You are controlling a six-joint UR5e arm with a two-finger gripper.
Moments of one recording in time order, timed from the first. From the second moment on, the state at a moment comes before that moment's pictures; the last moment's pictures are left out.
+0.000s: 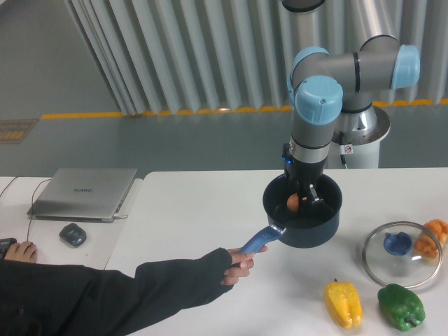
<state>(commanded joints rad) 2.19 -1.83 -1.46 -1.51 1.38 1.18</state>
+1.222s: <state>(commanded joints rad) 2.18 -1.84 -1.47 -1.51 1.39 1.18</state>
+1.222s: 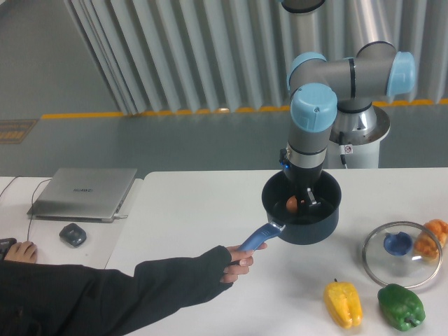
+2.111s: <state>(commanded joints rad) 2.18 -1.83 -1.48 -1.50 1.39 1.18</state>
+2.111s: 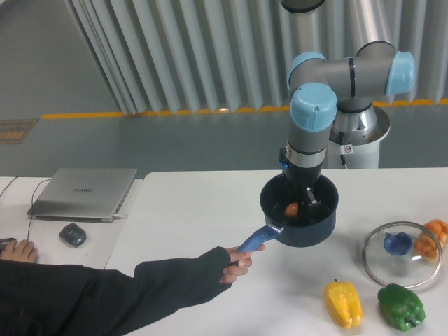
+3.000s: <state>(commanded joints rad) 2.19 -1.83 -1.47 -1.50 1.39 1.19</state>
